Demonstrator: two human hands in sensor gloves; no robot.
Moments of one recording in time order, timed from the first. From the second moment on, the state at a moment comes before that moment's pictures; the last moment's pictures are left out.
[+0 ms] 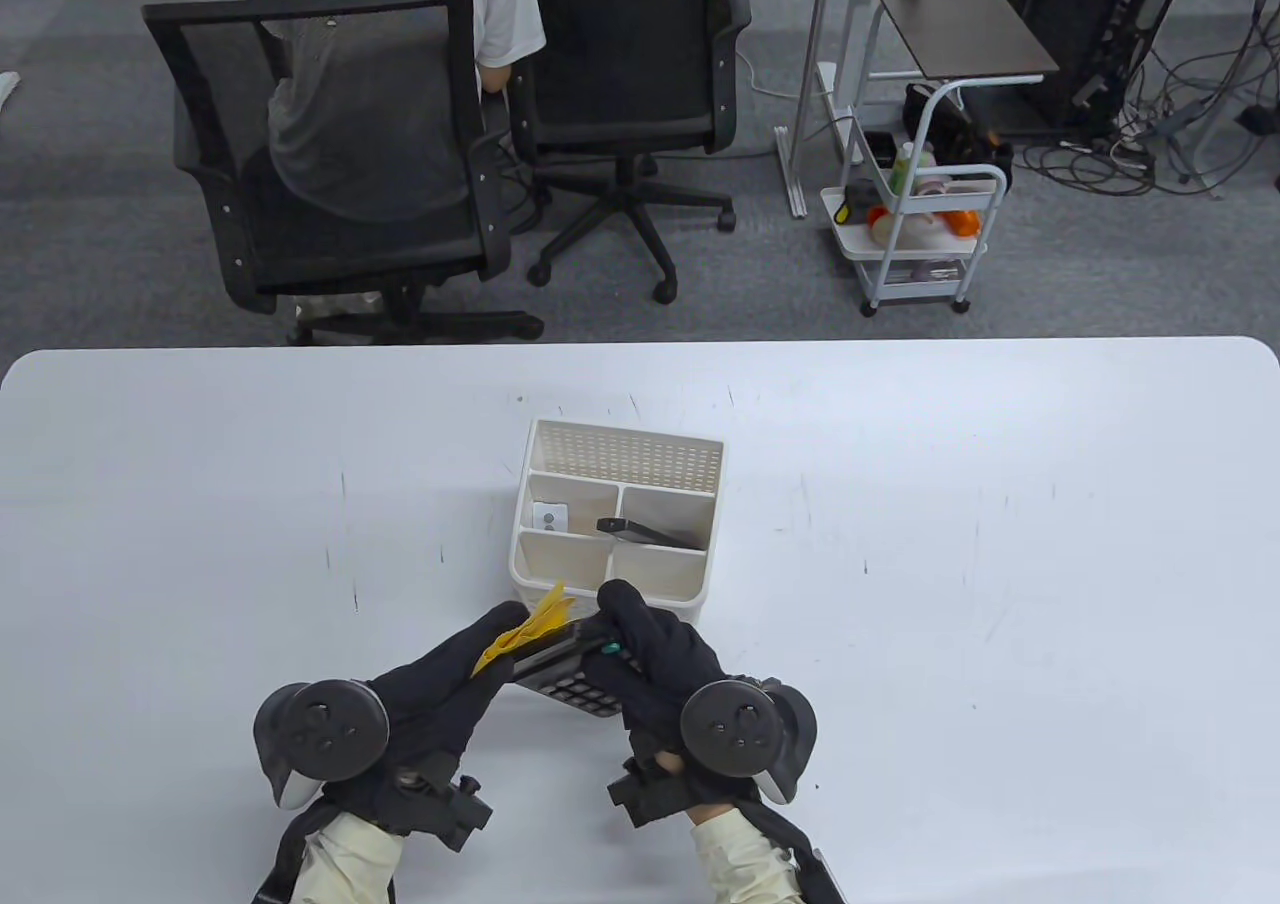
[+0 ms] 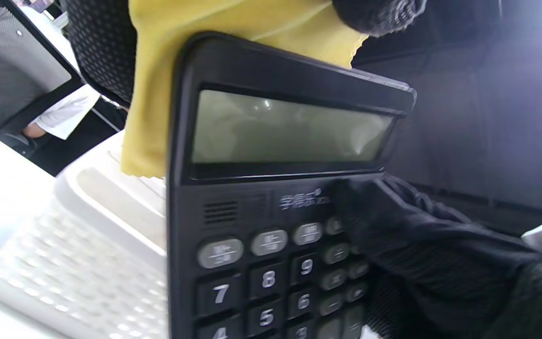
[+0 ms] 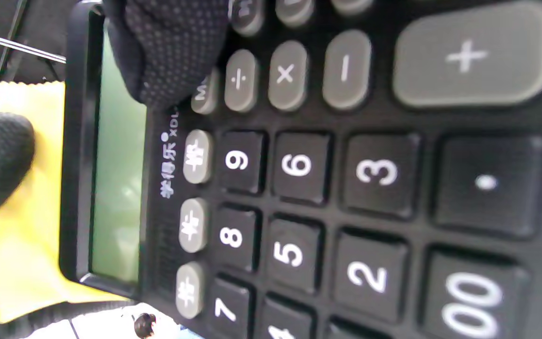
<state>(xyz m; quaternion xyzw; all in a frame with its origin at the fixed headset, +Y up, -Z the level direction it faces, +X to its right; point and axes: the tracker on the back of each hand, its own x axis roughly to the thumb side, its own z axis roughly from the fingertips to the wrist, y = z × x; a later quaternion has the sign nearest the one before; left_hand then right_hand) -0.231 -0.677 -0.266 0.13 -0.23 0.38 0.89 0.029 -0.695 -0.276 0.17 -0.22 0.86 0.42</state>
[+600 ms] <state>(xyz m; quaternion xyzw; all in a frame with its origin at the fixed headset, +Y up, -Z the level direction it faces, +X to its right) -0.218 -0.675 -0.264 0.11 -0.26 0.45 0.85 0.015 -0.697 -0.279 0.20 -0.16 0.90 0.35</state>
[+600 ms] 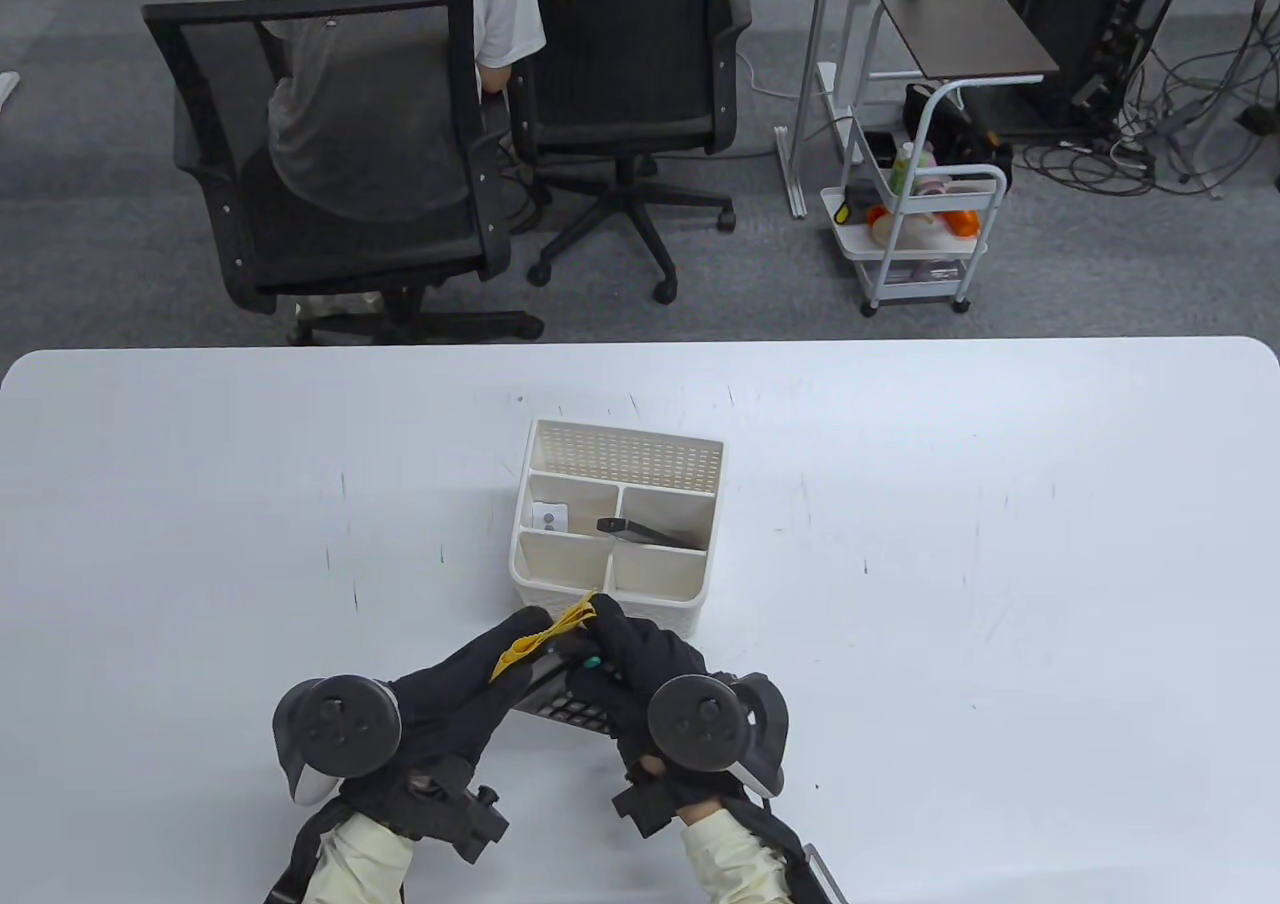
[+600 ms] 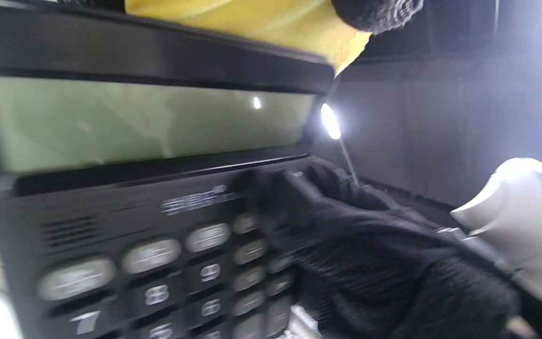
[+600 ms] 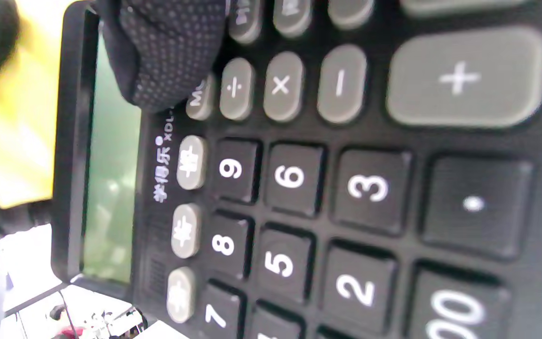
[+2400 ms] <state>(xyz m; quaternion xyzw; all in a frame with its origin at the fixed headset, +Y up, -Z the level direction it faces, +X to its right) -0.238 -0.693 -0.278 0.04 -0.24 0.56 0.79 0.037 -0.699 -0.277 0.12 -0.19 0.80 0.55</state>
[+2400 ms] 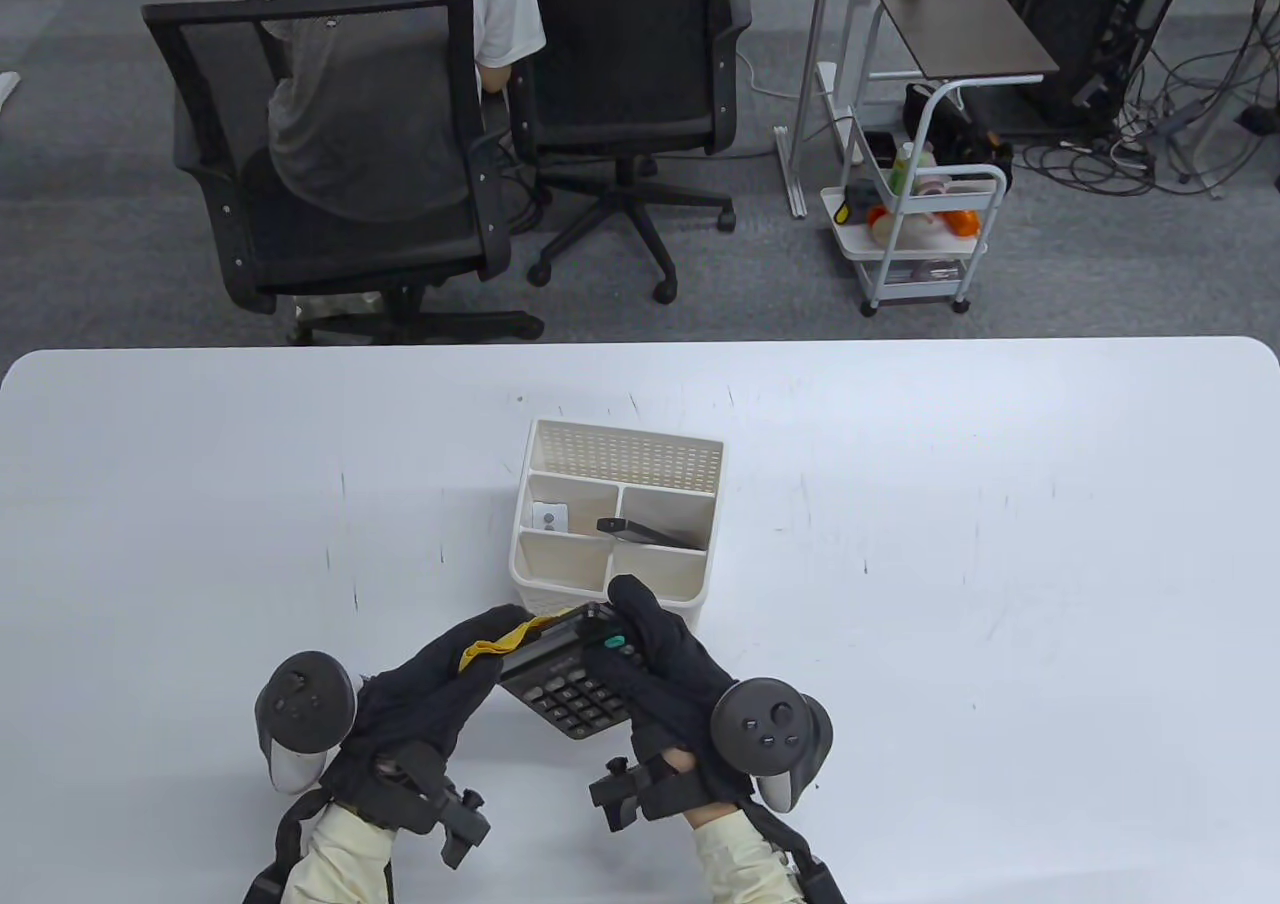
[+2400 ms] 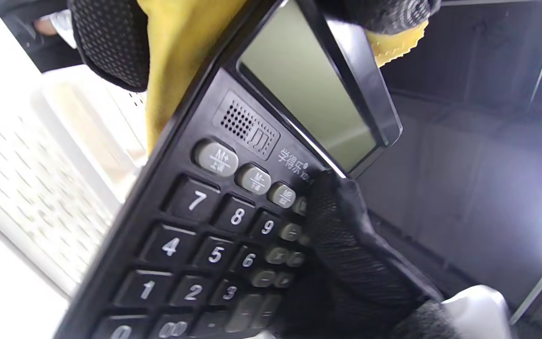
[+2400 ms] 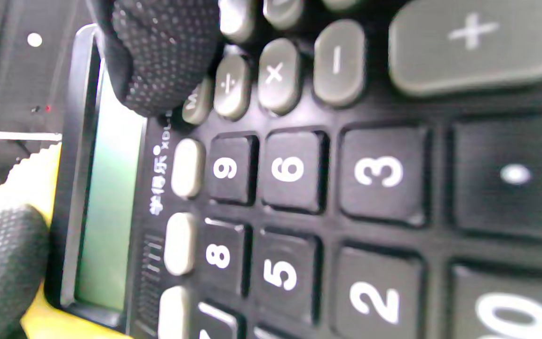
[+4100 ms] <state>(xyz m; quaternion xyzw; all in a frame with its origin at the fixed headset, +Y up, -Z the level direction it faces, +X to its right) -0.289 -0.674 -0.265 0.24 -0.10 0.53 0.80 0.033 -0.550 -0.285 0.17 -0.41 0.89 0.14</state>
